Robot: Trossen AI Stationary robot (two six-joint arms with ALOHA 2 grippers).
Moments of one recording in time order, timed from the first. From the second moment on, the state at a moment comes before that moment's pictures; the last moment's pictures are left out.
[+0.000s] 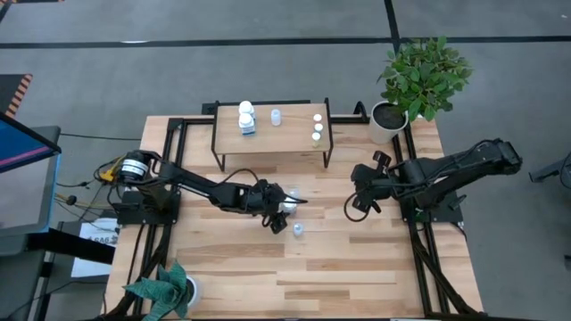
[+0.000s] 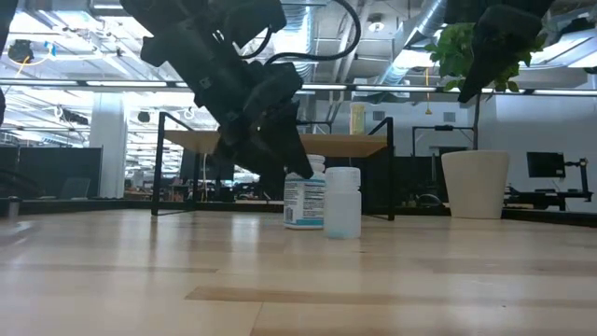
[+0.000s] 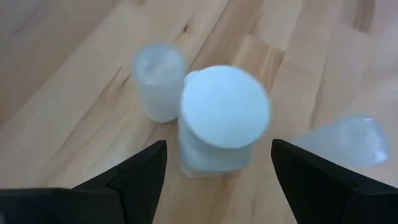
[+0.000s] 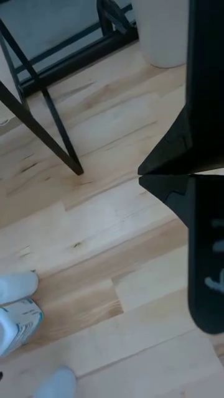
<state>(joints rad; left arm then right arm) -0.12 1.76 0.97 -0.04 -0.27 -0.52 0.22 1.13 0.99 -1.04 0.55 0.51</state>
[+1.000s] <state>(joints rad) -0.10 1.80 0.97 0.02 -0.21 -0.35 0.22 1.13 0.99 -1.04 0.55 0.52</state>
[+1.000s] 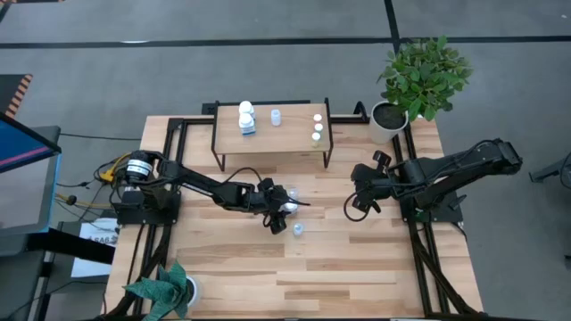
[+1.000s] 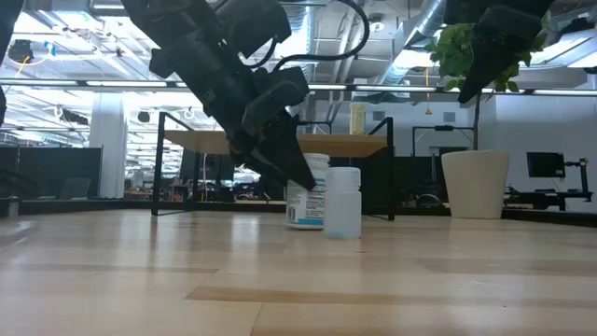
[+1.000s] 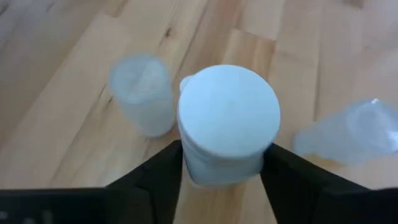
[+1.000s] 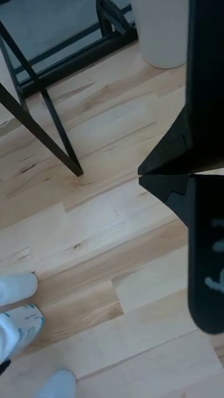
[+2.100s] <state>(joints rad) 0.27 1.04 0.97 -0.60 -0.12 0.31 0.22 1.13 0.99 -0.99 0.55 0.52</state>
